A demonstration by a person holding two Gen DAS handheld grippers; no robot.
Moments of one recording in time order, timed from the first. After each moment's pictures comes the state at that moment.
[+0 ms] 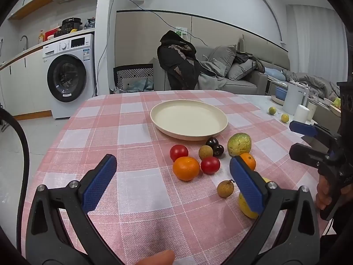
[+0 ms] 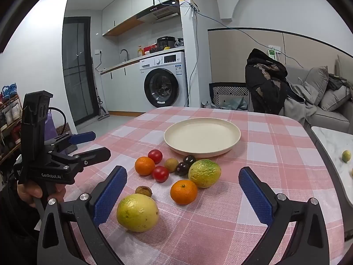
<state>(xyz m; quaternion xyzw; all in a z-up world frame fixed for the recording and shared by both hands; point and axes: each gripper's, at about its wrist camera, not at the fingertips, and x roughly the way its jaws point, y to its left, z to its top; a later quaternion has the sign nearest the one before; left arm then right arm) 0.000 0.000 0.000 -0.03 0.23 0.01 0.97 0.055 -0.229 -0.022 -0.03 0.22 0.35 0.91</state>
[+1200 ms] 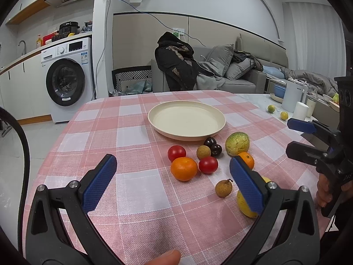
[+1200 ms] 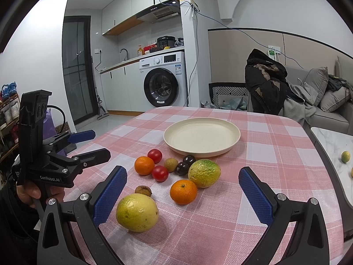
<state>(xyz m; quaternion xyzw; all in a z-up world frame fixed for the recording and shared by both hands) -0.005 -0.015 0.002 -0.02 0.23 0.01 0.97 0.055 -0.228 -0.021 -0.04 0.22 0.35 0.91</state>
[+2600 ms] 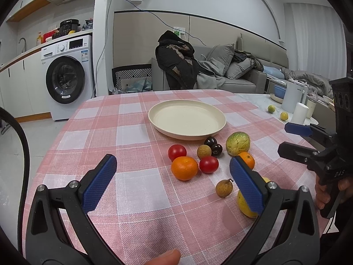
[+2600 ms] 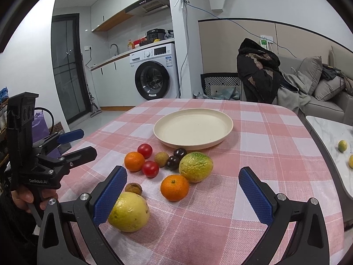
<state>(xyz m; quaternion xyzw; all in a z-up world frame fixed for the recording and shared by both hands) 0.001 -0.010 -0.001 -0.02 0.23 0.00 0.97 0.068 -0.227 -0.026 -0.04 0.25 0.33 0.91</state>
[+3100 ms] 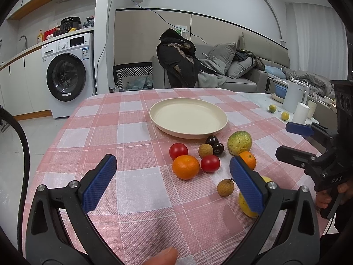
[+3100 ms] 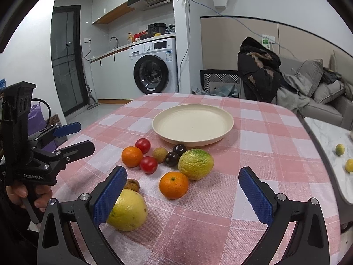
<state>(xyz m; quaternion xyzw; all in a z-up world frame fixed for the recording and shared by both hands) 0.003 -0.006 -0.007 -0.03 0.24 0.00 0.97 0.066 -0.218 -0.026 -0.07 0.26 0.31 0.91</state>
